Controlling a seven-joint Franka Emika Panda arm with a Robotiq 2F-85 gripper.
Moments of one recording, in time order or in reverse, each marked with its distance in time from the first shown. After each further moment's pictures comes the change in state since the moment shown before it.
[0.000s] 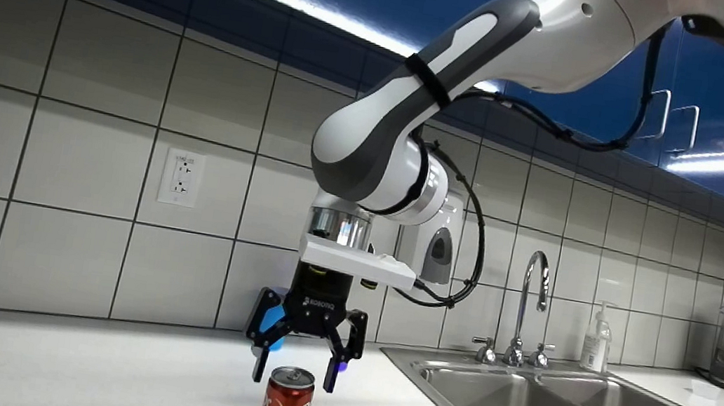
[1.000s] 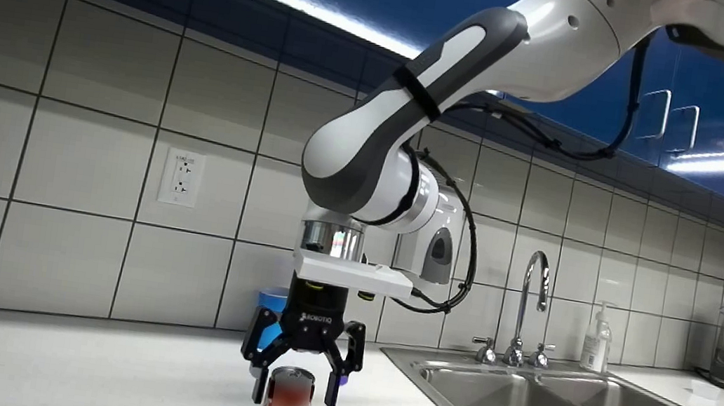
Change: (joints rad) arm 0.031 0.041 -0.024 0.025 -0.039 -0.045 -0.002
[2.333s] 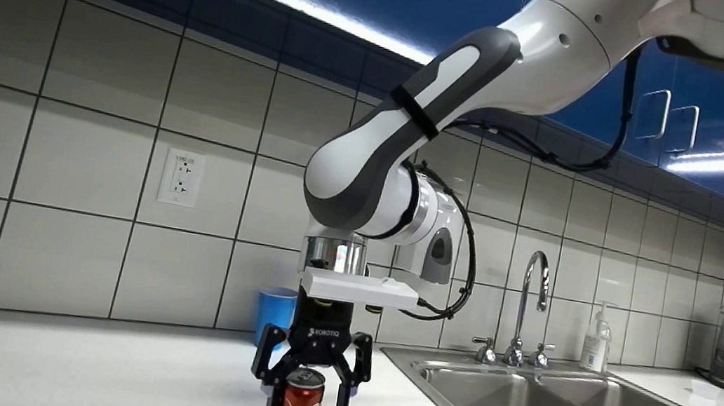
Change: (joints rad) arm 0.000 0.034 -0.021 0.009 -0.039 -0.019 -0.022
